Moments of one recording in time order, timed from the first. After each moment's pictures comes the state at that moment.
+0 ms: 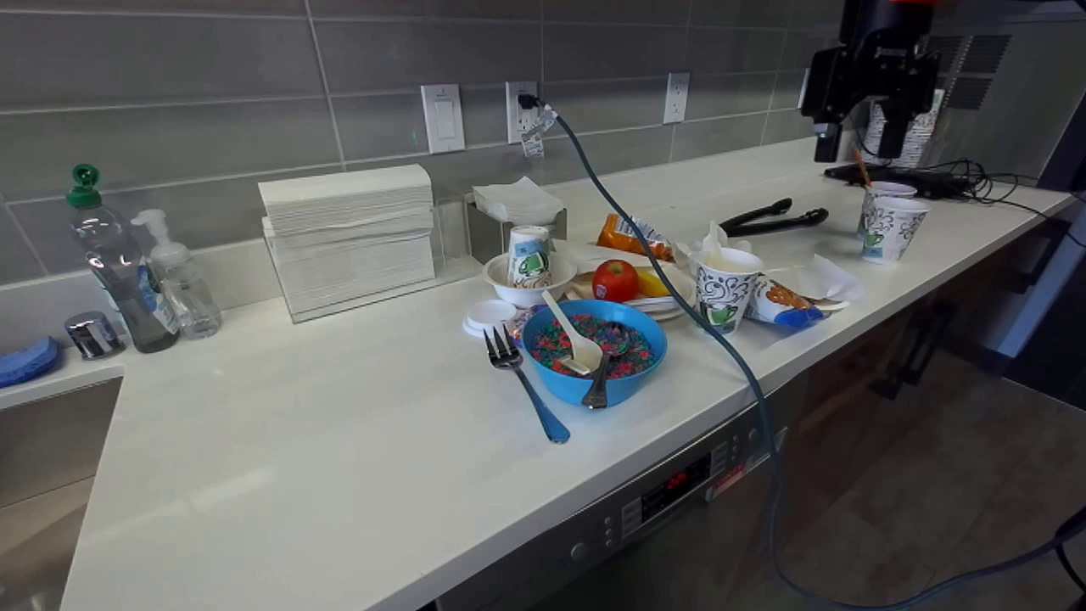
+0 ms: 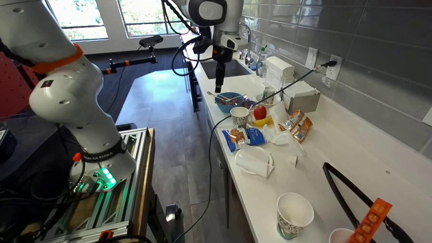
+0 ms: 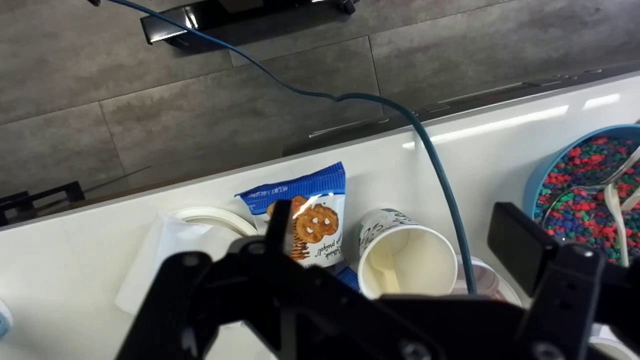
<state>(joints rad) 0.07 -0.17 0.16 -2.34 0.12 2.05 0.38</state>
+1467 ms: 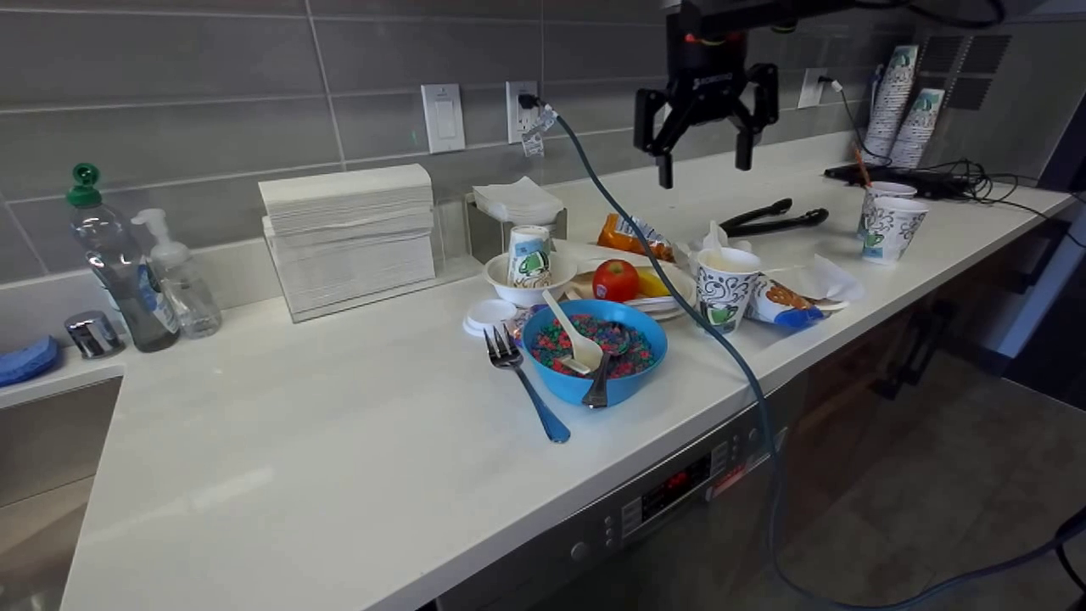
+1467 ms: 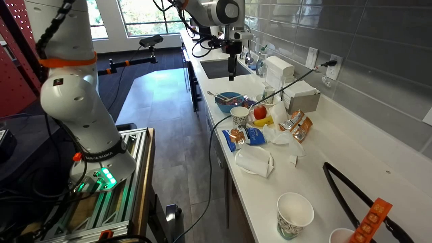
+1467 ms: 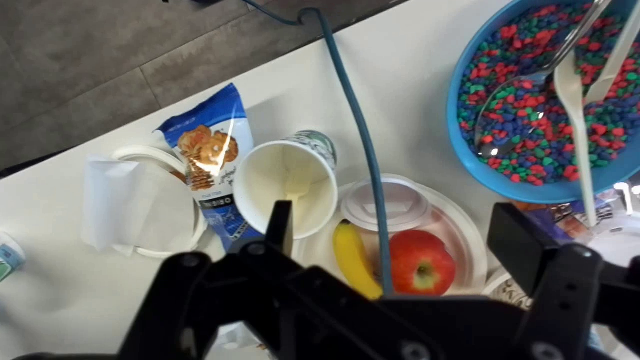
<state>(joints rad) 0.28 0.24 0.21 -1.88 -0.19 2.00 0.95</state>
